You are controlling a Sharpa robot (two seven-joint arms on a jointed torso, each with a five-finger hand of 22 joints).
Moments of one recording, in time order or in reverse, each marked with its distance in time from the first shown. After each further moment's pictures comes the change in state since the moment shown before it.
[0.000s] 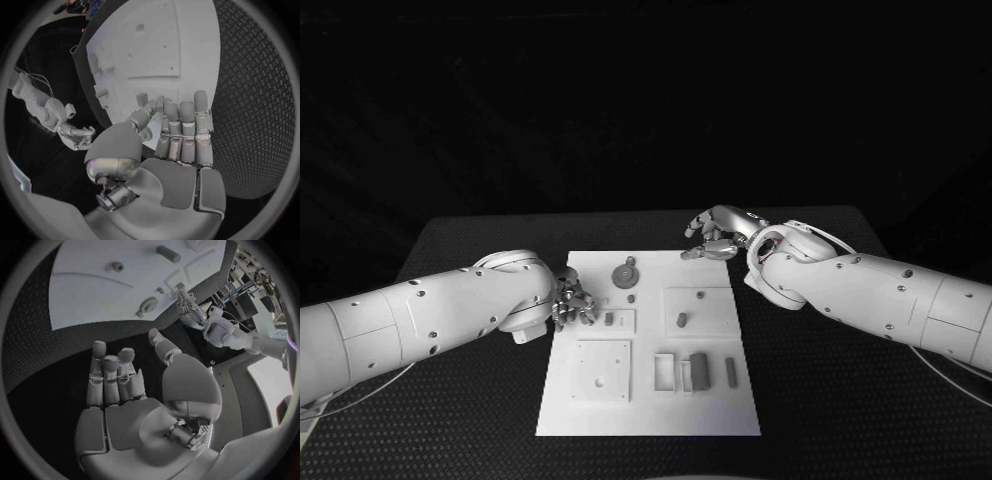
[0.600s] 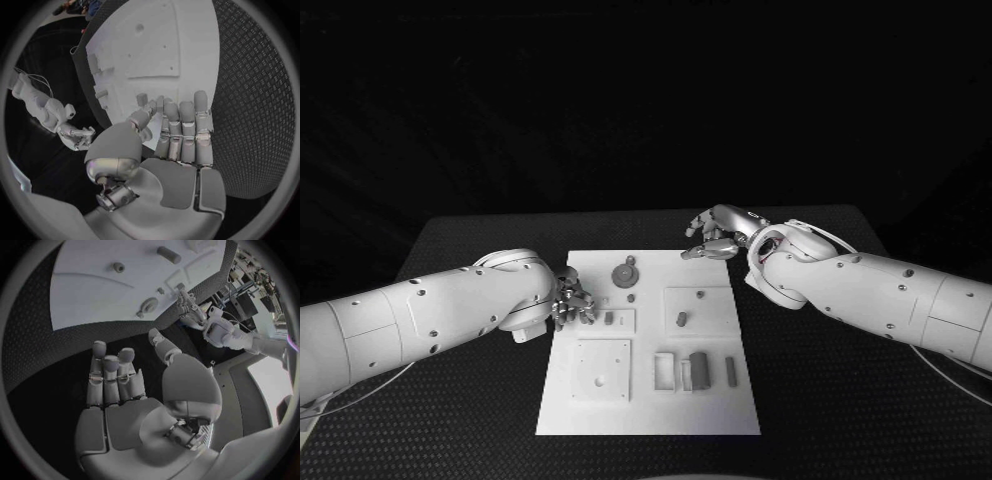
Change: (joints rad) left arm 0.000 0.003 0.001 -0.004 -0.003 0.006 0.000; left_hand 0.000 0.000 0.004 0.001 0.003 0.000 0.000 -0.001 0.000 0.000 0.000 0.000 0.000 0.001 0.001 0.000 -0.001 0.000 0.000 0.000 0.000 0.001; right arm 0.000 -0.003 0.000 0.000 0.000 0.002 0.000; right_hand 0.000 0.000 0.000 0.000 0.000 -0.004 0.001 0.000 -0.001 0.000 0.000 0.000 -0.001 -0.002 0.002 0.000 -0.001 0.000 0.000 0.000 0.000 0.000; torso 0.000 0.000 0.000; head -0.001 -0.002
